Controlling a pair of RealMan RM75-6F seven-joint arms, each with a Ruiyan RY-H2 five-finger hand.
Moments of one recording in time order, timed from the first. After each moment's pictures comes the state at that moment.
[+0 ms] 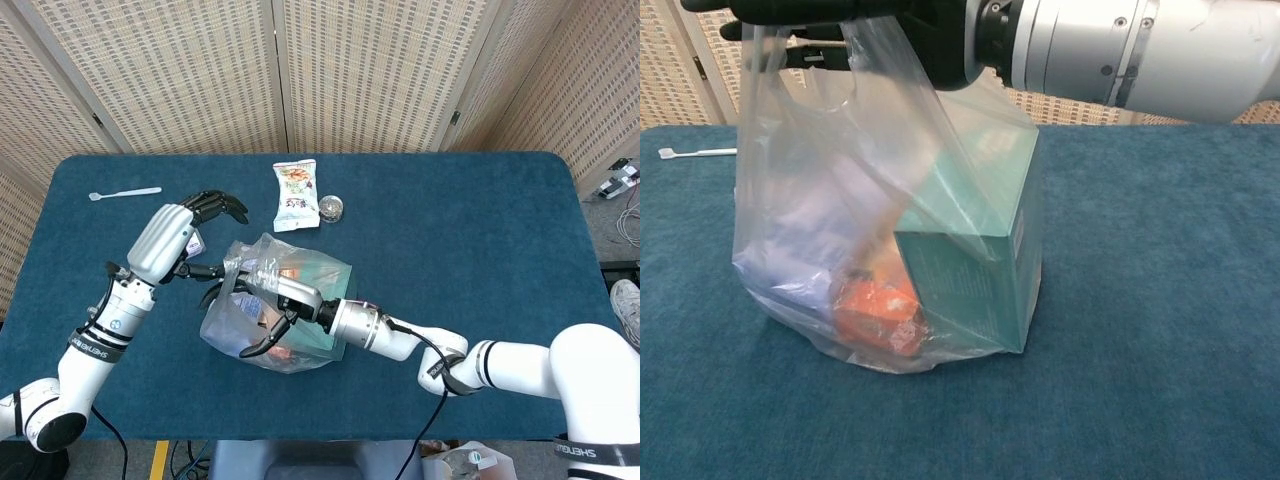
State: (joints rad) left arm -0.75 -1.02 -0.39 -1.97 1.21 1.09 -0.17; right arm 1.20 -1.47 0.13 -1.46 -1.64 0.99 1.54
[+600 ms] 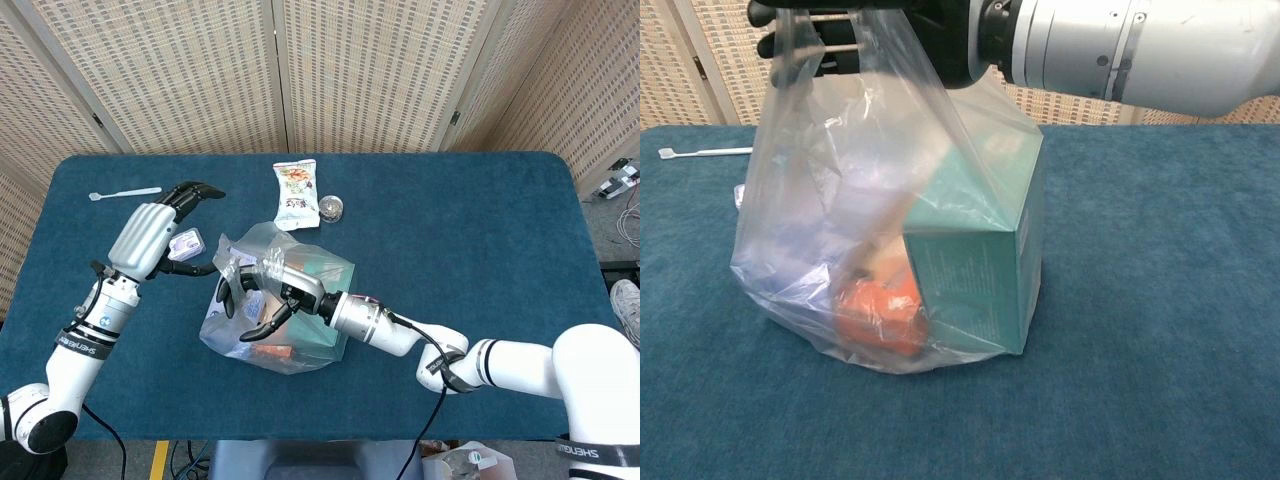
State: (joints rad) left arm -0.74 -0.98 -0.37 -1.97 1.10 1.09 -0.03; right arm 1.19 -1.46 0.15 -1.46 -1.59 0.95 1.60
